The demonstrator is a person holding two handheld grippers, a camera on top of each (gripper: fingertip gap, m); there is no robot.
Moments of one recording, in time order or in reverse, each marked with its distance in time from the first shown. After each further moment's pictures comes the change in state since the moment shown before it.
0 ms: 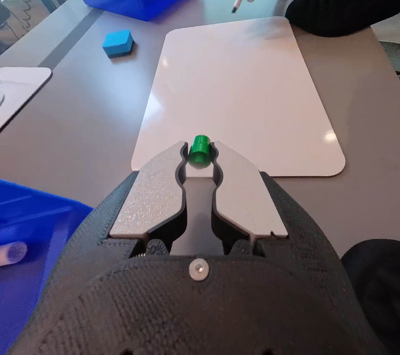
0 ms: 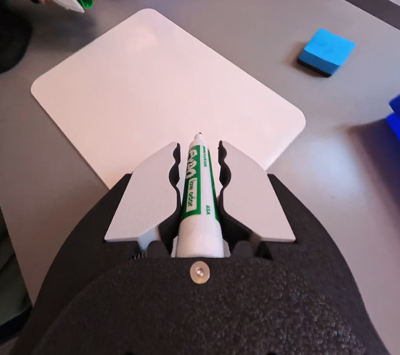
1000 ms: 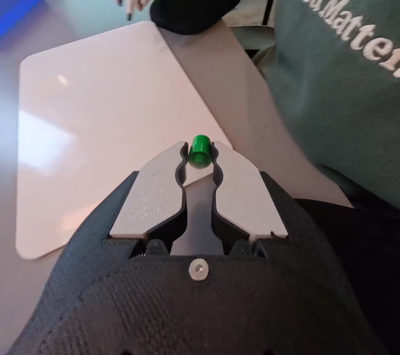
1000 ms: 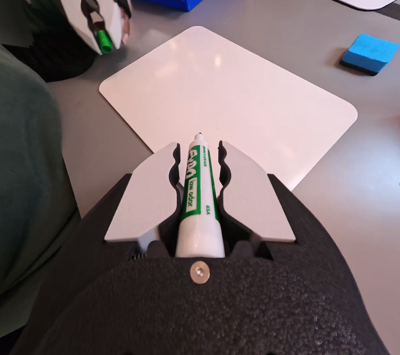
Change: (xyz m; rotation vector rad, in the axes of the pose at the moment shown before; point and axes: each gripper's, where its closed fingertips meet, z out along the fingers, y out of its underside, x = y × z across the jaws) left arm 0.104 -0.009 -0.005 -0.021 0.471 0.174; right arm -0.061 0.011 -0.022 0.127 -0.078 0.013
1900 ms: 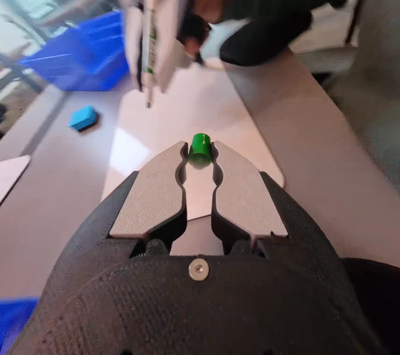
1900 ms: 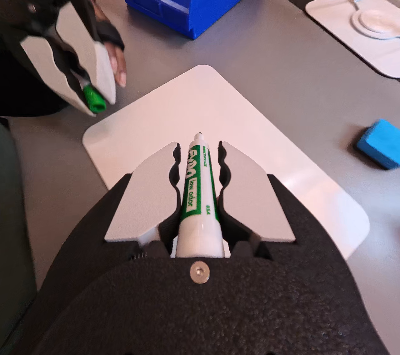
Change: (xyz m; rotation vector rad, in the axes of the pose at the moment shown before) left arm -0.045 -0.026 -0.003 0.129 -0.360 0.102; right arm -0.005 -0.074 0.092 -0.098 -0.015 -0.121
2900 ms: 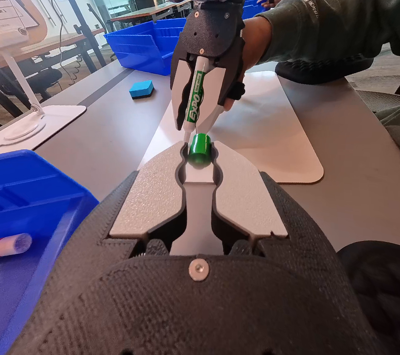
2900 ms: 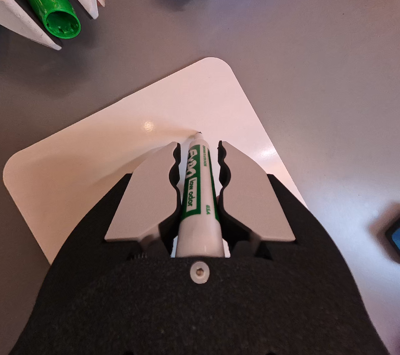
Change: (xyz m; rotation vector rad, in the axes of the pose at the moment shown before) left arm -0.049 0.033 -0.049 0.099 -0.221 -0.220; right arm 0.001 -0.003 0.108 -0.316 -0.031 -0.161
